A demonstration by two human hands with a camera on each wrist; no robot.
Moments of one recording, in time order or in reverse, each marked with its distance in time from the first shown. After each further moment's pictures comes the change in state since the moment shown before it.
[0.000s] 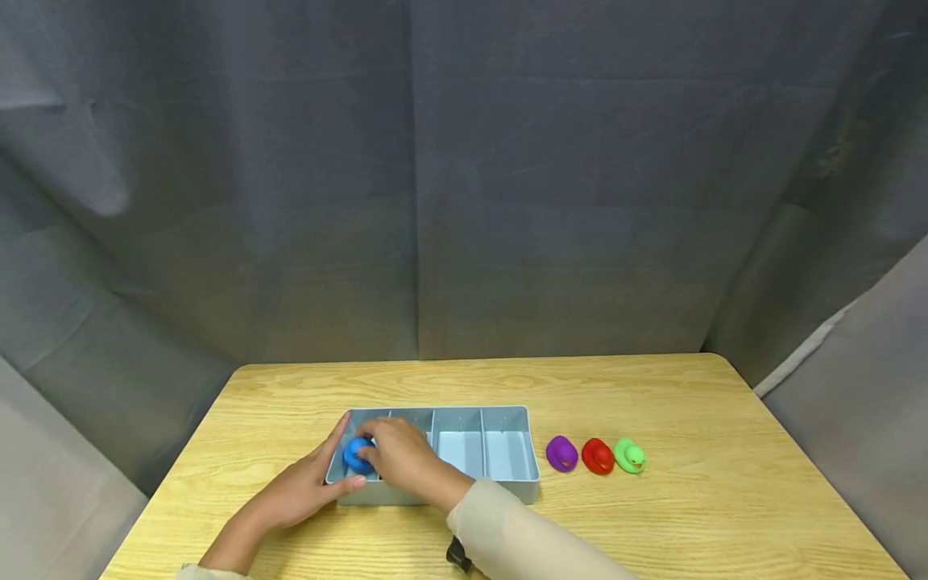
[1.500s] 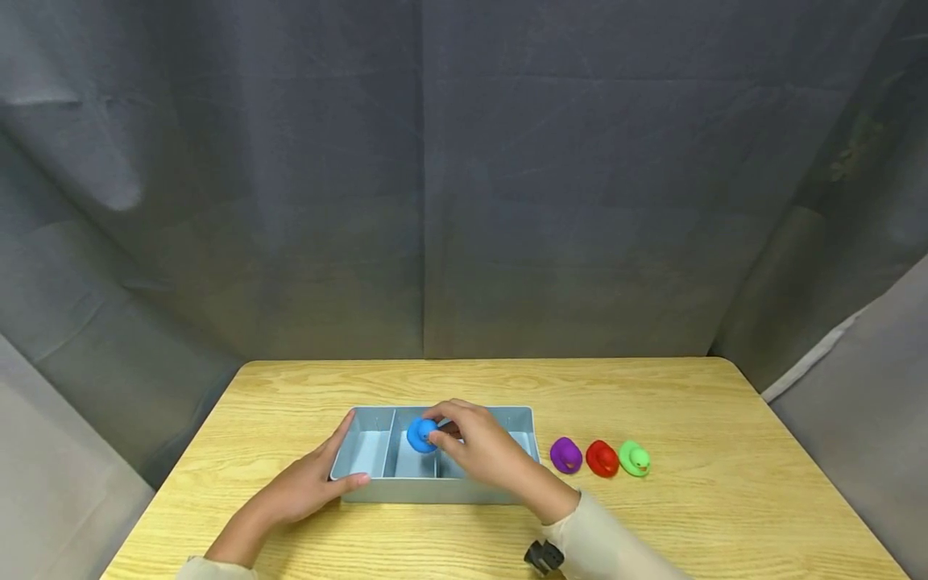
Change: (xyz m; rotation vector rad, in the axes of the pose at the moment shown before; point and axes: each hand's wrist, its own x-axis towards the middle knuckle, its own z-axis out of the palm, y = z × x) left_hand 0.003 -0.001 0.002 0.112 0.082 -0.024; right_hand -0.061 0.054 -0.076 0.286 0.046 -0.088
